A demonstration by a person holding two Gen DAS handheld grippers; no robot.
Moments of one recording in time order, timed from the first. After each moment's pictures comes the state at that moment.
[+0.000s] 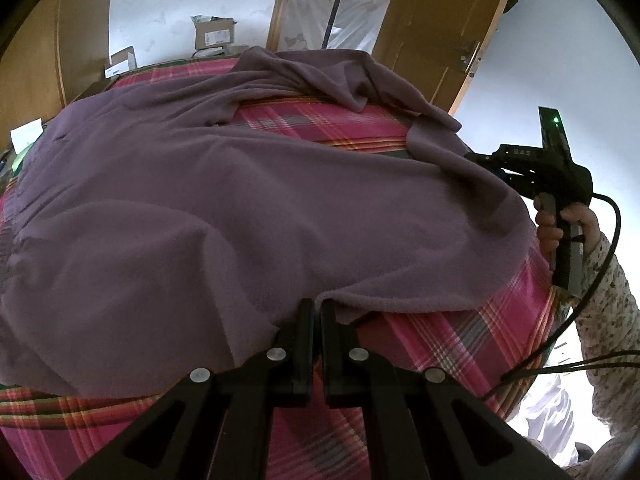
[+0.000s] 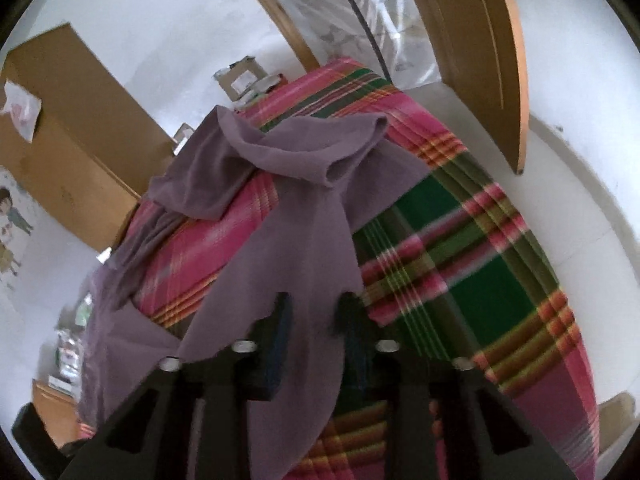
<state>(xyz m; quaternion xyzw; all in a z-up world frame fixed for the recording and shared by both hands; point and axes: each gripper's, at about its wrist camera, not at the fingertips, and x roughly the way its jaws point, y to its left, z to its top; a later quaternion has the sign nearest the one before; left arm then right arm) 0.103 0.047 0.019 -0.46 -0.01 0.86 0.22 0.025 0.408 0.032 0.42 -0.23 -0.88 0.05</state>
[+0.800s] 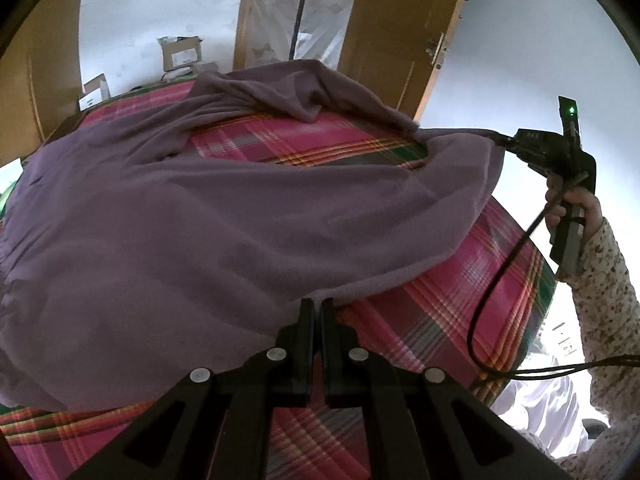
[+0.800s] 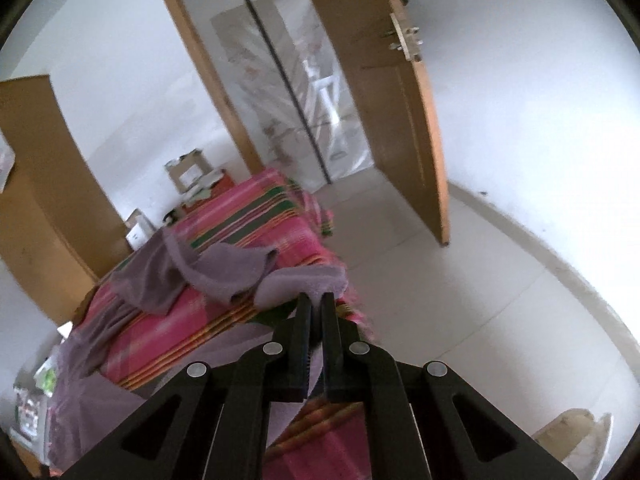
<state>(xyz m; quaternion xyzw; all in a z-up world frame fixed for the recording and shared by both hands) 0.119 0.081 0.037 -0.44 0.02 0.86 0.27 0.097 0.491 0.090 0.28 -0.22 -0.93 -0.10</state>
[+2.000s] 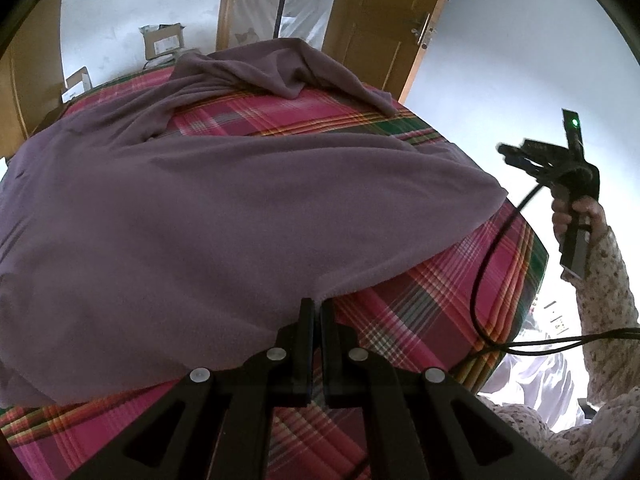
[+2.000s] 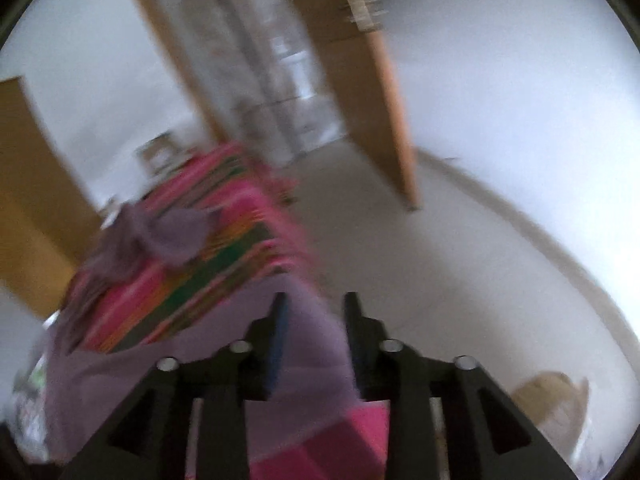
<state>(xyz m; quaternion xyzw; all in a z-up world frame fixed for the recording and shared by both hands) 0.124 0.076 0.026 -0.46 0.03 0.84 0.29 0.130 0.509 0.062 0.35 -0.24 -0.90 -0.09</state>
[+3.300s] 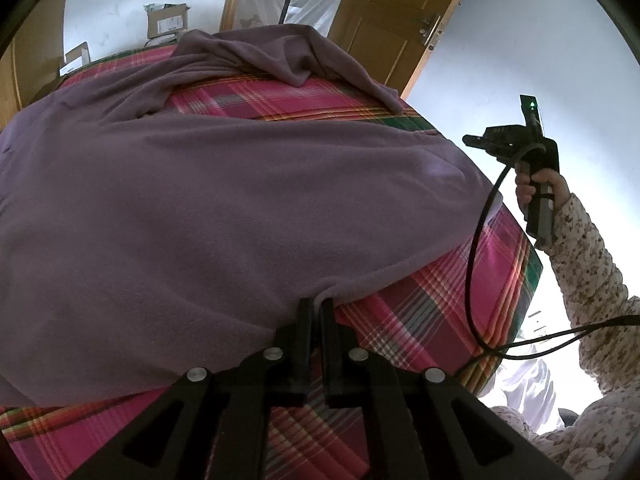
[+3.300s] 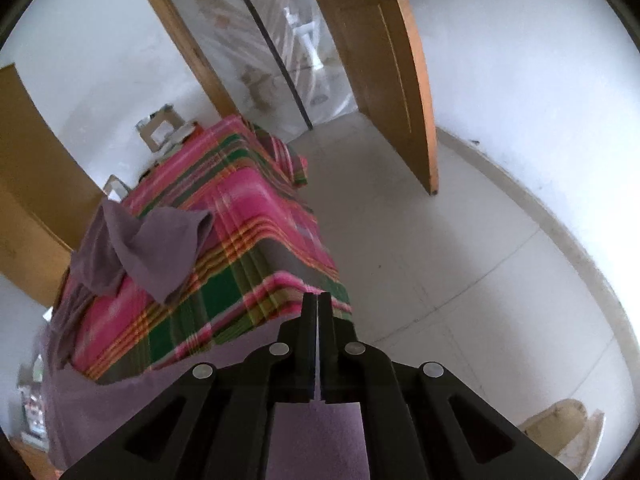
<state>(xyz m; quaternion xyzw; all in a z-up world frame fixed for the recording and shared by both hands) 0.113 0.073 0.015 -0.48 0.00 0.82 0.29 0.046 0.525 0.038 0.39 -0.23 -0.88 -0.10</state>
